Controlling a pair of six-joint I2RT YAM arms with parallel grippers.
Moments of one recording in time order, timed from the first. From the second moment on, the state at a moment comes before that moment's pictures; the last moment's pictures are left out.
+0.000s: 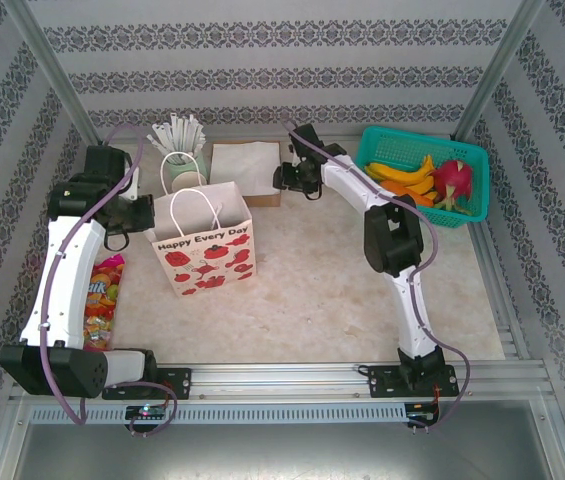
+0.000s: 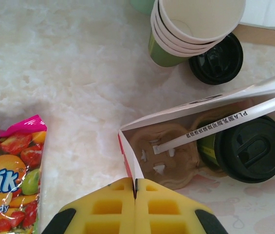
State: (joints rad) left arm 0.02 1.29 1.49 -1.28 0.04 -0.16; right arm 0.43 2.35 2.08 -0.76 -0.18 0.50
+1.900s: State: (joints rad) left arm -0.02 1.23 1.40 -1.16 0.39 -0.12; right arm 0.18 1.41 0.89 -0.83 -0.07 0.27
